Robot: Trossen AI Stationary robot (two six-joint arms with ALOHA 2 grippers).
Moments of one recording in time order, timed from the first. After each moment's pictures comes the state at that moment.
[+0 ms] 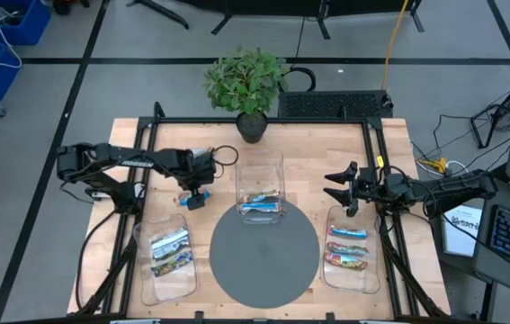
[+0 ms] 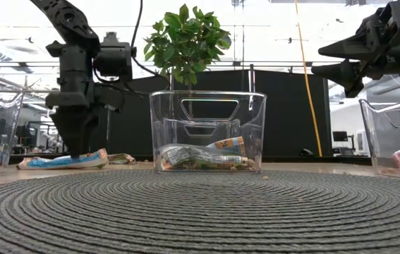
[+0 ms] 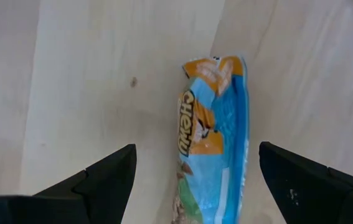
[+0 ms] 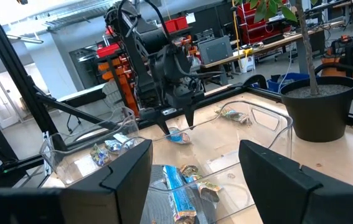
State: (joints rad) left arm 0.28 1.45 0.75 -0.72 0.09 0.00; right arm 0.12 0.23 0.01 0.26 0.31 0.29
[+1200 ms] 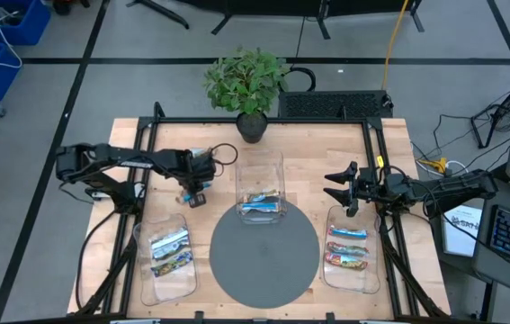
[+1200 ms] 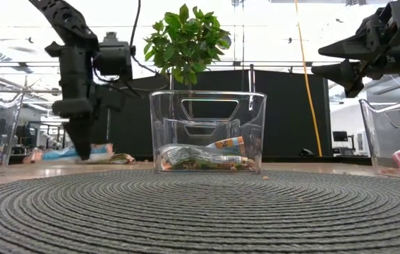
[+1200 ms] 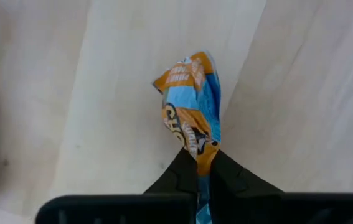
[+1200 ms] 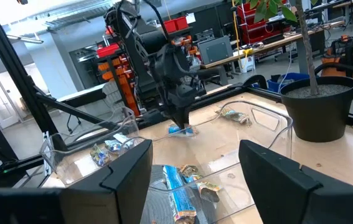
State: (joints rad) left arm 0.28 1.45 0.73 -0.68 0.00 -0.04; right arm 0.12 0.23 0.01 0.26 0.31 0.29
